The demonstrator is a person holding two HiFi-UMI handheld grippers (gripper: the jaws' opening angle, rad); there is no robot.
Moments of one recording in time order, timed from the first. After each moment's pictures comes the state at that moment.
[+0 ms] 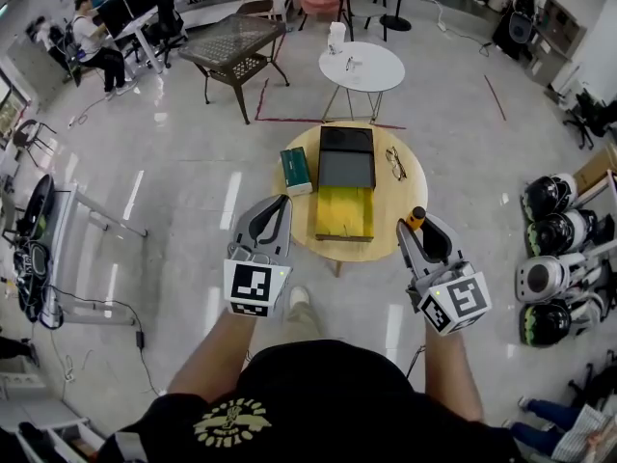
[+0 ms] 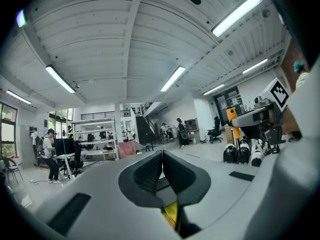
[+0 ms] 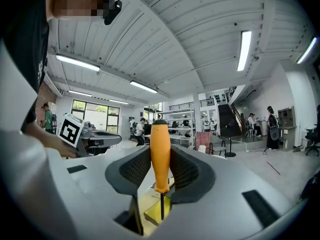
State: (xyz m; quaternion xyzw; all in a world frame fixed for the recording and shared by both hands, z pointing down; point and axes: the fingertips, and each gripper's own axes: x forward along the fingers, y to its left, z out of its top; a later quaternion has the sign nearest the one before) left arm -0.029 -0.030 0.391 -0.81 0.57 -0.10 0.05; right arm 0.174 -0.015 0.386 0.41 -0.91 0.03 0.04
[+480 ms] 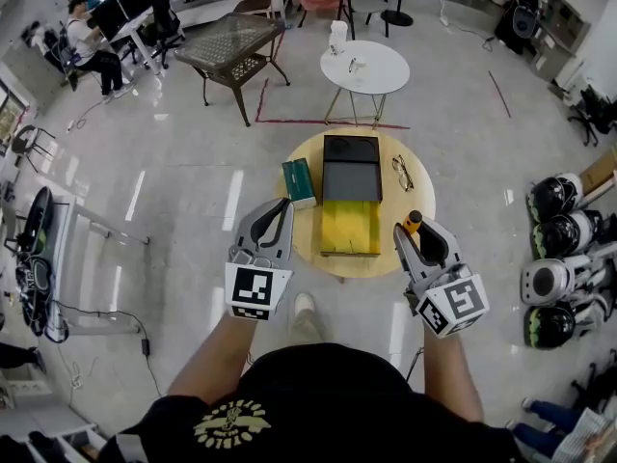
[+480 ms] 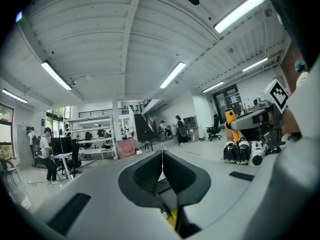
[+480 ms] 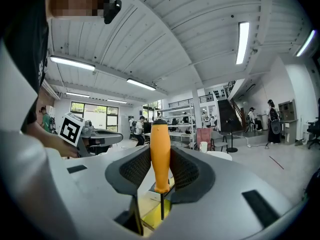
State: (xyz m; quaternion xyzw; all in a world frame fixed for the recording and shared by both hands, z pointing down) left arm -0.044 -0.098 0.402 -0.82 0.56 -0.11 0.05; right arm 0.152 -0.082 0.405 0.40 -0.91 0.05 0.04
